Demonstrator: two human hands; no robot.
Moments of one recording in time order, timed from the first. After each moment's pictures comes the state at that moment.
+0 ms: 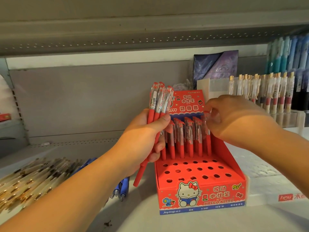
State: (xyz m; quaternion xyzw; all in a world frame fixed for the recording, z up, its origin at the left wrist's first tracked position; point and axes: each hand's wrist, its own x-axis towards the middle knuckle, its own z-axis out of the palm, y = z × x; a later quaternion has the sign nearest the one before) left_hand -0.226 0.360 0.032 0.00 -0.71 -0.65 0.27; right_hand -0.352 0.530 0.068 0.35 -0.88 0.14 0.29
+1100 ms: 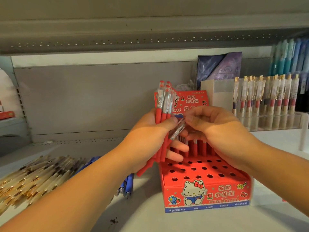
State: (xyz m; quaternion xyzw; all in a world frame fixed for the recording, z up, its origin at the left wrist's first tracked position) left_hand -0.226 0.367 0.037 -0.01 -0.72 -0.66 0.21; right_hand -0.328 0.499 0.034 0.42 -0.58 0.69 -0.06
